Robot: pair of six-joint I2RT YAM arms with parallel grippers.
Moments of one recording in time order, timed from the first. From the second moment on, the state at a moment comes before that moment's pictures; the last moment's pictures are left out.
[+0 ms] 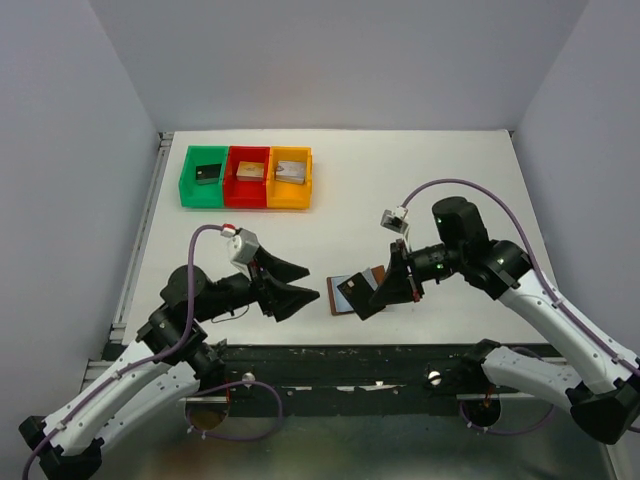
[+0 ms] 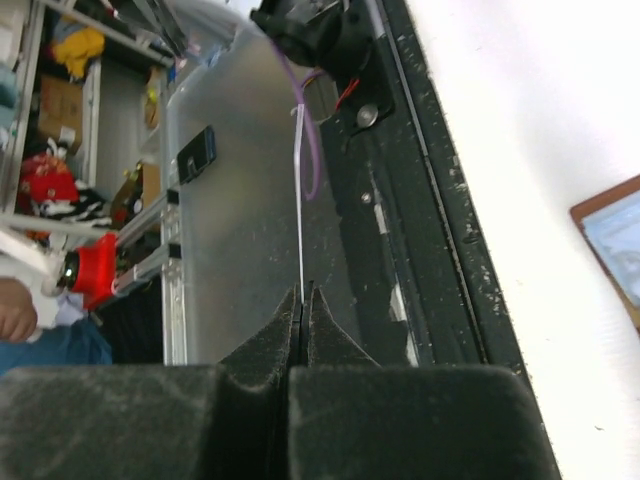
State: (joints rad) left arm -0.77 0.44 0.56 -0.01 0.39 -0.50; right arm 0.61 0.97 0.97 -0.64 -0.98 0.22
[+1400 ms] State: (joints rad) left arm -0.77 0.77 0.61 0.14 0.89 -0.52; right arm 0.86 1.17 1.23 -0.91 -0.79 0.05
